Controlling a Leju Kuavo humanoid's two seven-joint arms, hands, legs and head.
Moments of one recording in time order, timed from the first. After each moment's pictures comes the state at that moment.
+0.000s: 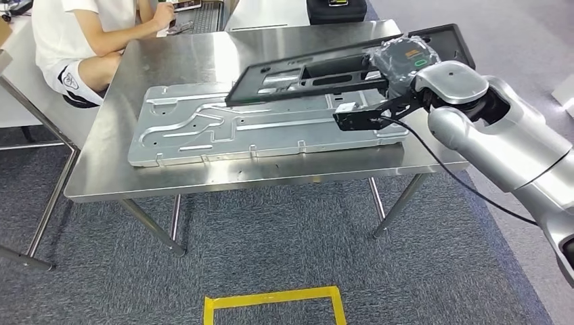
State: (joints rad) left arm -0.09 -0.19 1.32 -0.19 -0.97 0.07 -0.28; right arm -1.40 -0.38 0.99 -1.11 0.74 0.35 0.09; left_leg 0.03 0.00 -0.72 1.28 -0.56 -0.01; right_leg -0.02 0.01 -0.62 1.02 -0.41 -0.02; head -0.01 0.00
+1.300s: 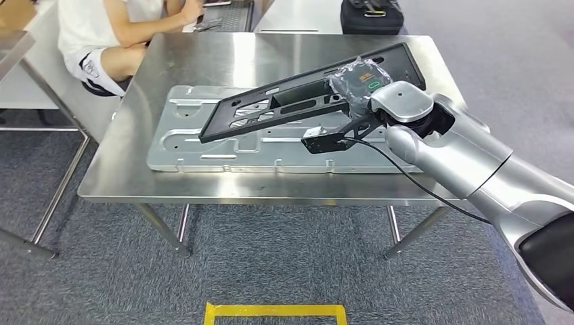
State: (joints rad) left arm -0.10 -0.20 1.33 -0.19 -0.97 0.09 -0.27; right arm -1.37 -0.25 1.07 -1.02 0.77 0.31 0.05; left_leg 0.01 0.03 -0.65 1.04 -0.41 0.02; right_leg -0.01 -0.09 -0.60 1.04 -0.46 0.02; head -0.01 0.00
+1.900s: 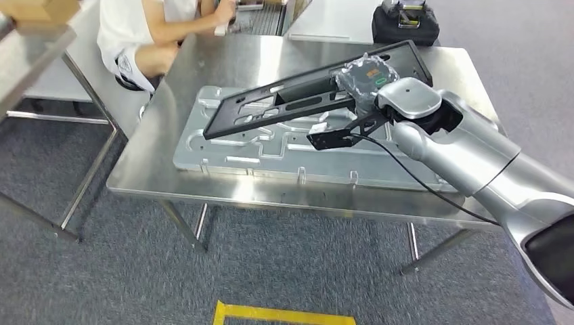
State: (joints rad) left arm -0.09 -0.20 1.33 -0.19 -0.98 0.08 -0.28; right arm -1.38 -0.28 1.06 -1.02 0.76 0.31 0.05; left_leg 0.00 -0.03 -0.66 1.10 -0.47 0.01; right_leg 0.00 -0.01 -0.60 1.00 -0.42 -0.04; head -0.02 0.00
